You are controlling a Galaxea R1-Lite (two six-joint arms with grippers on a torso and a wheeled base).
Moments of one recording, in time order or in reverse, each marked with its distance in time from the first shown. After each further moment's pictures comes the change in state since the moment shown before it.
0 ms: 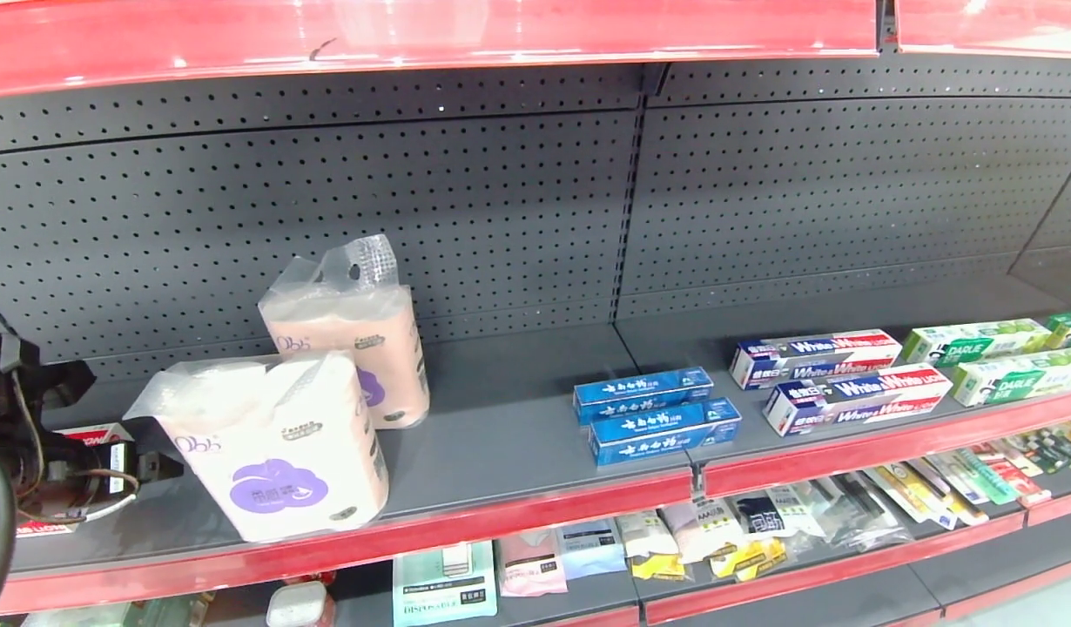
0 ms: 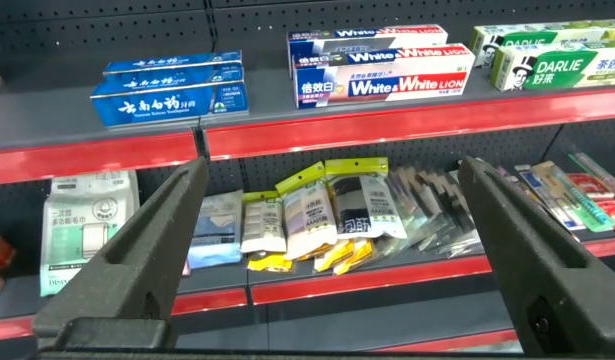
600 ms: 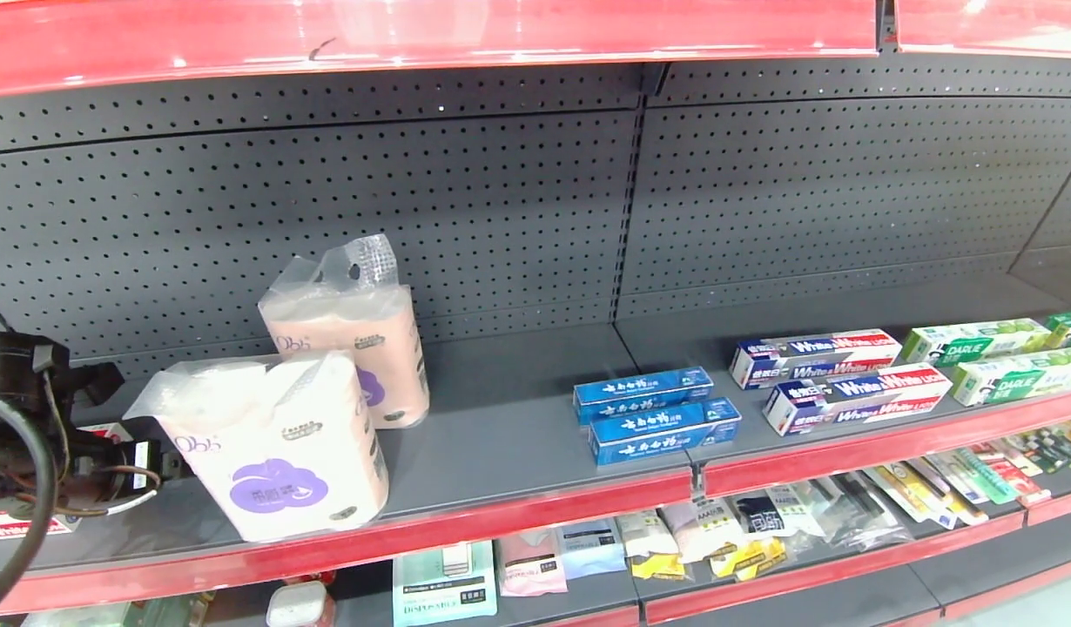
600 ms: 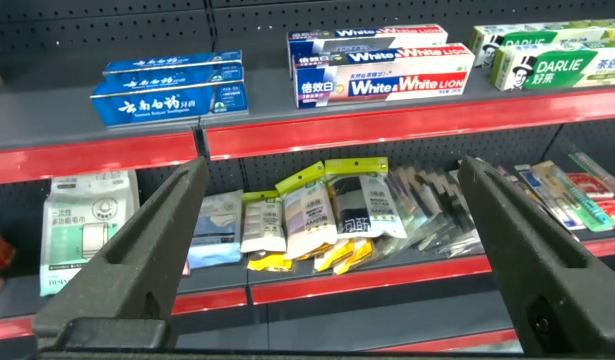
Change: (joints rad) left arm -0.017 0.076 -0.029 -0.003 -0.057 0.003; right arm 0.000 0.000 0.000 0.000 0.000 0.000
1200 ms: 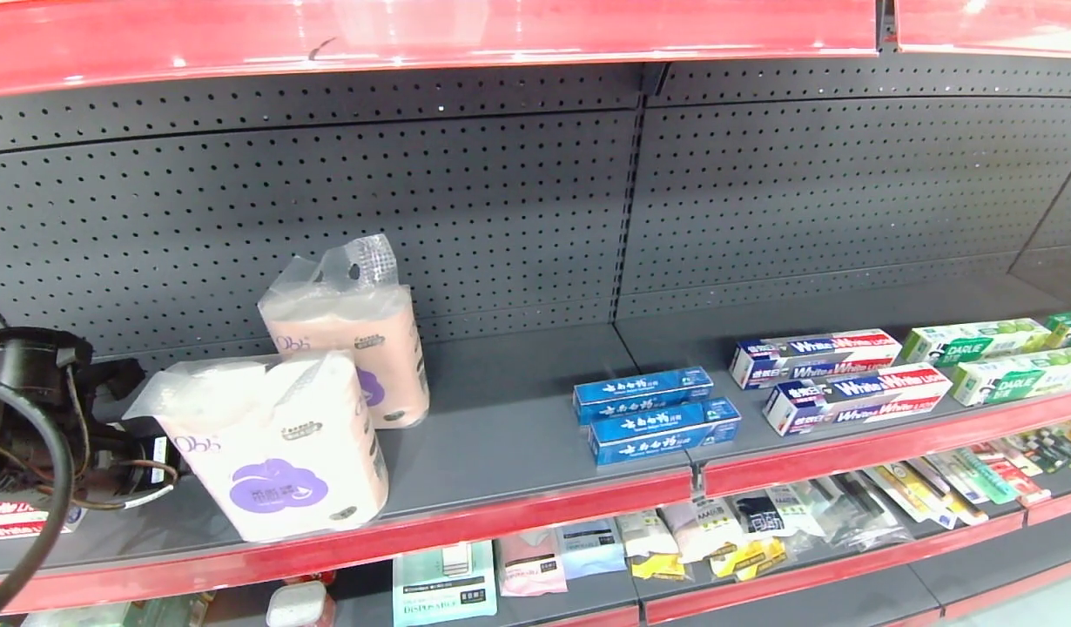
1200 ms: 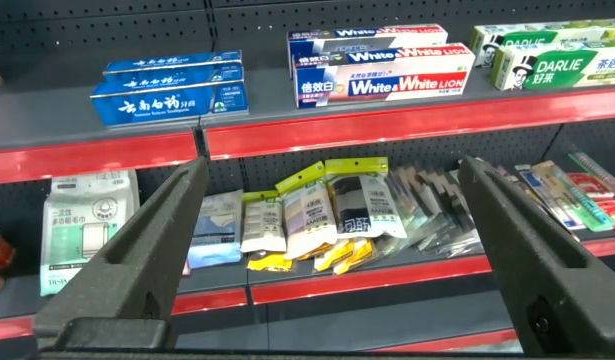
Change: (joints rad) left arm -0.039 0.025 -0.021 0.003 -0.007 -0.006; right arm 0.000 0.000 0.000 0.001 0.000 0.000
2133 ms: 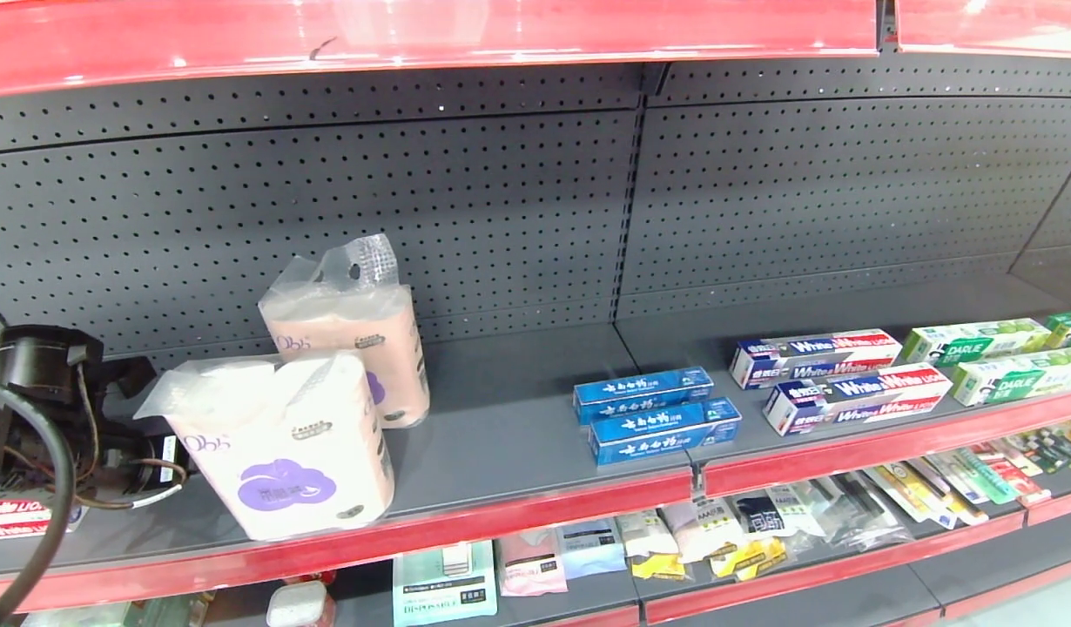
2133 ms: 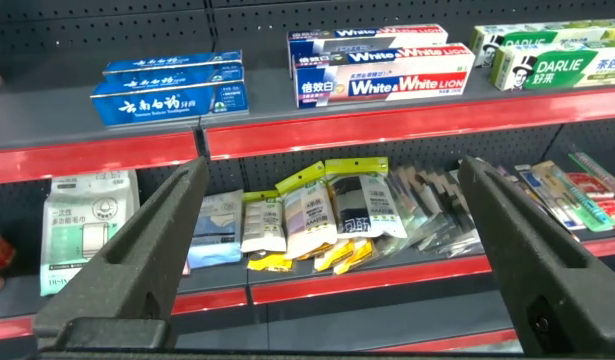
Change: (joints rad) left arm -0.035 -0.004 0.000 0.000 -0.002 -0.002; right arm 0.000 0.000 0.000 0.000 0.000 0.000
